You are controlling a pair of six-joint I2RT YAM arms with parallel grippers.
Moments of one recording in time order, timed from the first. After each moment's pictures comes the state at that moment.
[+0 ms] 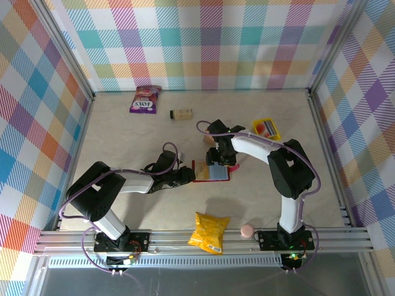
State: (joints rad) left arm -0.61 1.62 0.56 0.28 0.35 -0.85; right arm 0.64 1.91 1.34 -0.78 -0.09 0.54
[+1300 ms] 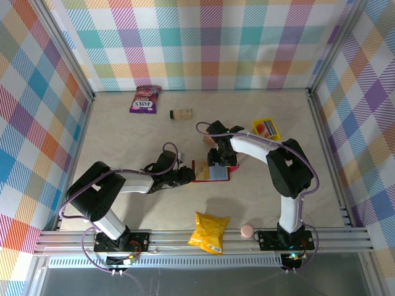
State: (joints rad) left arm -0.61 1.62 0.56 0.28 0.35 -0.84; right arm 0.65 1.92 1.34 -0.81 -0.04 0.54
